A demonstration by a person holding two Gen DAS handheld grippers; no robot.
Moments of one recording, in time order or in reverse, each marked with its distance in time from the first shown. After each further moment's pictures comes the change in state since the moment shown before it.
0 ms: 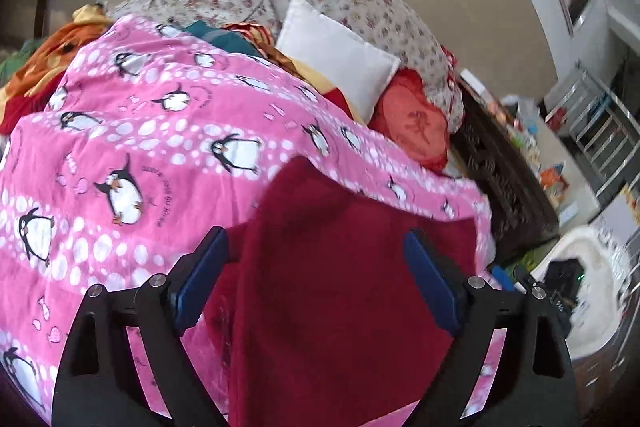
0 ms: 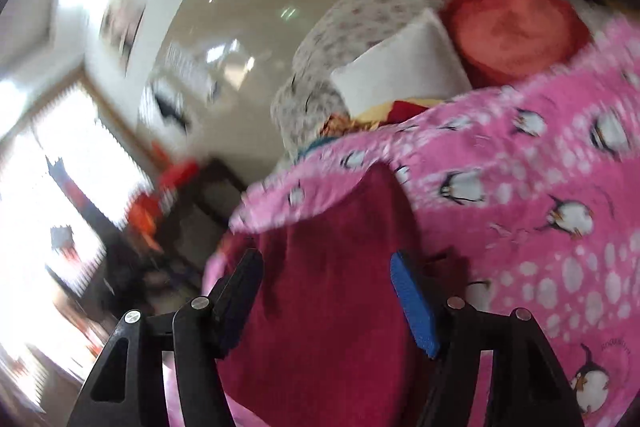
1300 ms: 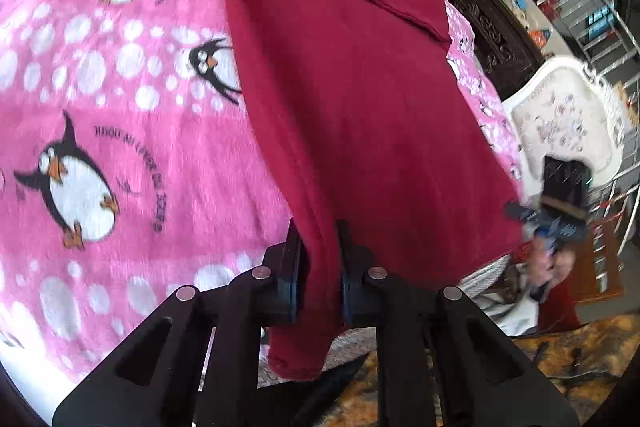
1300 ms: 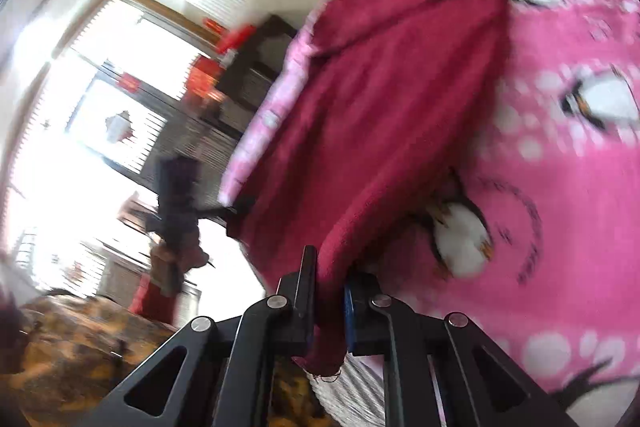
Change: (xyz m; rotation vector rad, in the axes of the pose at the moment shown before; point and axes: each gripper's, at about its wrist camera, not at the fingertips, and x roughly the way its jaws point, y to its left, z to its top) left arm -0.128 -0.012 -0.323 0.079 0.409 0.000; right arm -0.142 0.068 -0.307 0.066 0.421 0.298
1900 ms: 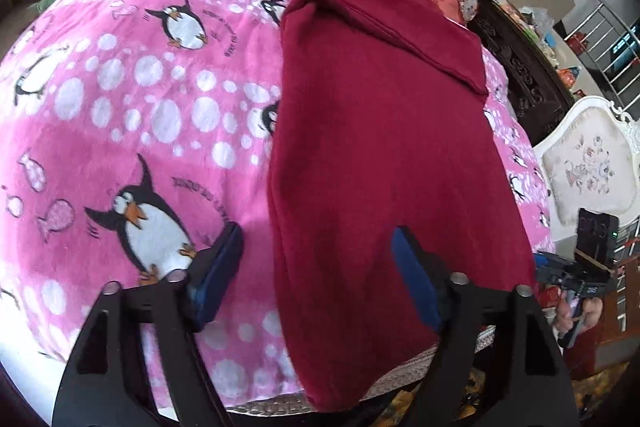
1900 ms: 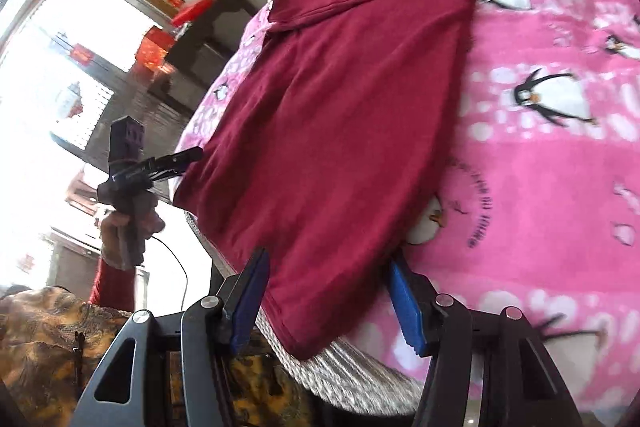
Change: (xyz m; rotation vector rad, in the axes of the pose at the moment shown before) left arm -0.014 0.018 0.007 -0.093 -0.155 0.103; right arm -0.005 0.001 -0.015 -0.019 0.110 -0.255
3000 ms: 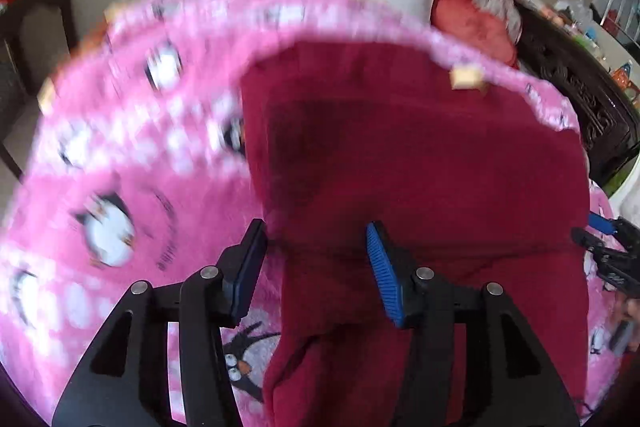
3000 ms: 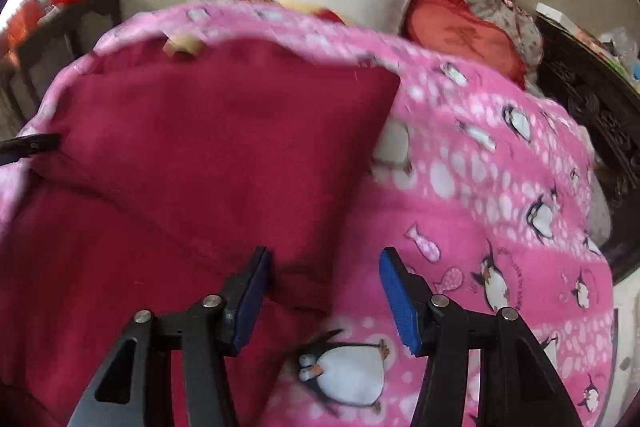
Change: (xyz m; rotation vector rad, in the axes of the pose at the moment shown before) left arm 0.125 -0.012 0.232 0.118 -0.107 0.224; right arm 0.048 -0.073 0.250 -0.170 -0.172 -0.760
